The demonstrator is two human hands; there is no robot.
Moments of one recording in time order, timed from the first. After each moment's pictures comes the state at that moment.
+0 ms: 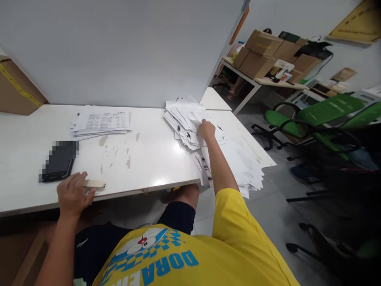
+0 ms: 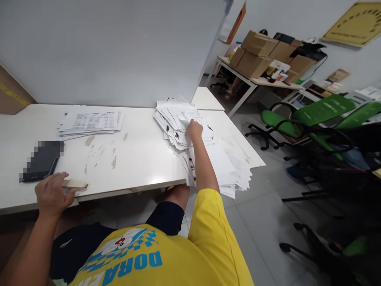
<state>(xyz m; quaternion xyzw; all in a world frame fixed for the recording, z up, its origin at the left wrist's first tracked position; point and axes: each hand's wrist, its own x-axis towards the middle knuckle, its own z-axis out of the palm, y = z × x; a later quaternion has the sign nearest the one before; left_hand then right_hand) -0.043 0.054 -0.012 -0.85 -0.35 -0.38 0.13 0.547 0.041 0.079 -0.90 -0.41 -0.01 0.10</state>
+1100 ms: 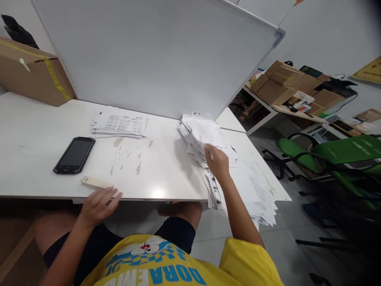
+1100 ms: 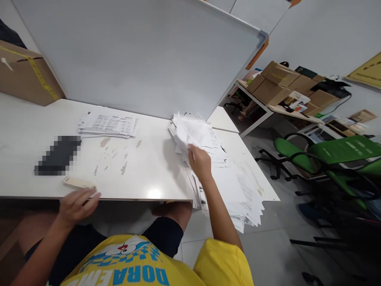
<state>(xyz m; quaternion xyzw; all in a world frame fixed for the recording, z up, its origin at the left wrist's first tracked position) -0.008 0.005 -0.021 -0.87 -0.19 -0.41 0.20 0.458 -0.030 0.082 -0.69 -0.64 -0.17 0.29</state>
